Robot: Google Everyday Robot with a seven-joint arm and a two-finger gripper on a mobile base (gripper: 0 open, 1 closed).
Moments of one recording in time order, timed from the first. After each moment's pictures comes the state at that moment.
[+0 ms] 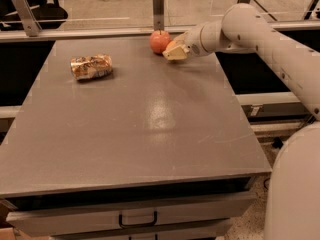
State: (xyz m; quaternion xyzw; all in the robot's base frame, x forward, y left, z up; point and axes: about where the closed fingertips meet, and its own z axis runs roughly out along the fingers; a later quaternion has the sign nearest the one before) arm 0.801 -0.064 0.868 -0.45 0.73 0.10 0.50
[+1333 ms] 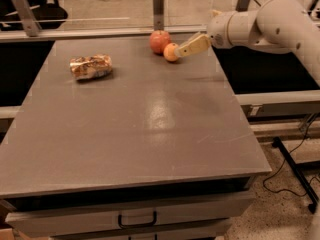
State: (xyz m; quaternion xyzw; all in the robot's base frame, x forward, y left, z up) arm 0.775 -0.111 0.929 -0.42 0.70 0.13 0.56
